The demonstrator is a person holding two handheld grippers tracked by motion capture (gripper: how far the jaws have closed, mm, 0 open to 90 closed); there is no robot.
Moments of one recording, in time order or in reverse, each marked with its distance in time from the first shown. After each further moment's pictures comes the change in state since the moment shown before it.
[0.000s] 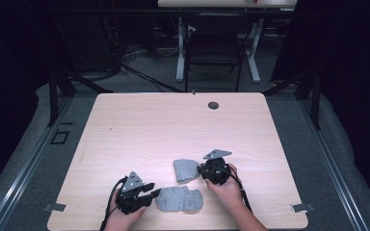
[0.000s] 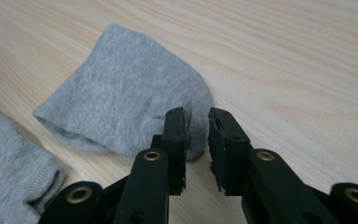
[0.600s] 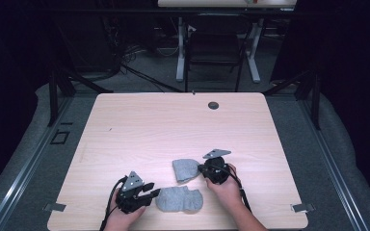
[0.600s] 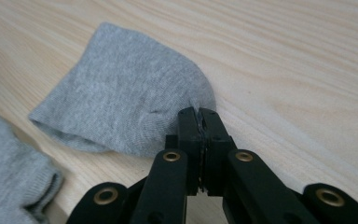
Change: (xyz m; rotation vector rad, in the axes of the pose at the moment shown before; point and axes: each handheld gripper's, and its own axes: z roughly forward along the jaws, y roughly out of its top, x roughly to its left) left arm 0.002 -0.001 0.002 0.007 0.002 -0.007; right arm -0.001 0.001 0.001 0.006 -0.001 0.012
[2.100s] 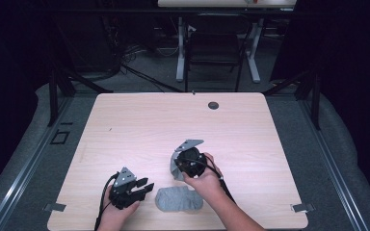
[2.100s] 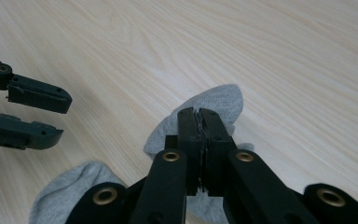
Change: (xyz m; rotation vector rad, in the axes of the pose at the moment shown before) left arm 0.017 0.003 -0.010 -0.028 0.039 -0.038; right arm 0.071 0.070 -0.014 0.010 0.054 -0.172
